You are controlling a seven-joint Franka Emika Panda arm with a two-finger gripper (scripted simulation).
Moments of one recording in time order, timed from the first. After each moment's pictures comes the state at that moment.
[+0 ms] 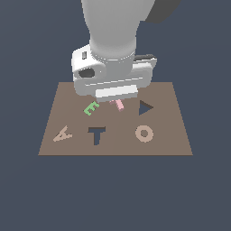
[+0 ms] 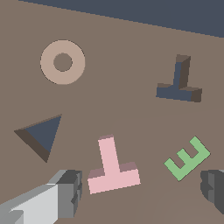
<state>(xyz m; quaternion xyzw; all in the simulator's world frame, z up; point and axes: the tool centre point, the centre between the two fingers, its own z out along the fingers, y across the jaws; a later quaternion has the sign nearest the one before) -0.019 -0.006 0.104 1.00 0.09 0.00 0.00</state>
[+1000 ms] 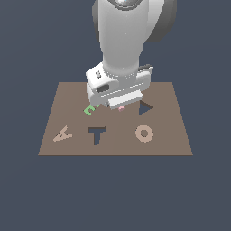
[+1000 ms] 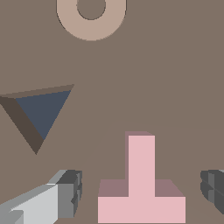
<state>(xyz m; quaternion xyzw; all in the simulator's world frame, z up) -0.037 0.013 0.049 0.98 0.18 0.00 0.00</state>
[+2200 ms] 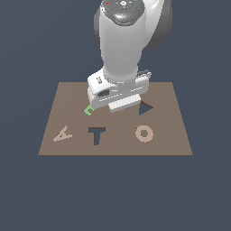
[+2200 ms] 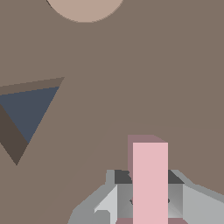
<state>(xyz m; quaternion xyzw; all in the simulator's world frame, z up) -0.037 0.012 0.030 0.98 0.18 0.00 0.00</state>
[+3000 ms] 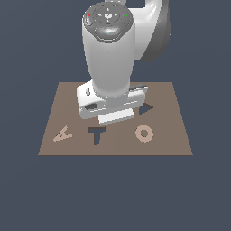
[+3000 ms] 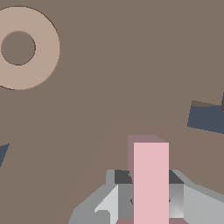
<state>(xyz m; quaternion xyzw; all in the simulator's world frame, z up) 0.011 -0.010 0.034 0.99 0.13 0.00 0.00</state>
